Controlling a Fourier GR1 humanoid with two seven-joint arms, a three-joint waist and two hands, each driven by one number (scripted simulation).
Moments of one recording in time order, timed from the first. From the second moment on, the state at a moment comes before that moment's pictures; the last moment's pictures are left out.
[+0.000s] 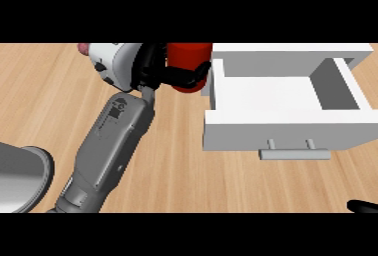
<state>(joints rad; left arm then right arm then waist) -0.87 0.00 -0.05 -0.98 0.18 0.23 0.02 0.08 -0.11 -0.34 -2.25 -0.10 0.09 0.31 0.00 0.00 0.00</state>
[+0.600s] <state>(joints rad) -1.20 0.00 -0.11 -0.85 0.21 0.37 0.19 0.07 -0.10 -0.33 -2.28 -0.09 0.08 0.34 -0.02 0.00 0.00</state>
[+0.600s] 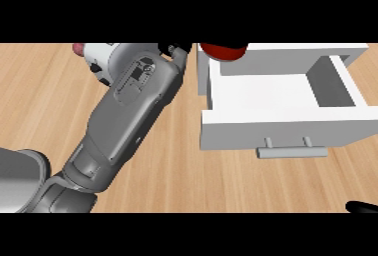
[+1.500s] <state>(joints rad) -1.56 0.00 -0.23 -0.45 0.37 0.49 0.16 -0.01 -0.14 -0.32 -2.26 -0.11 0.08 0.37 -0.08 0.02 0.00</state>
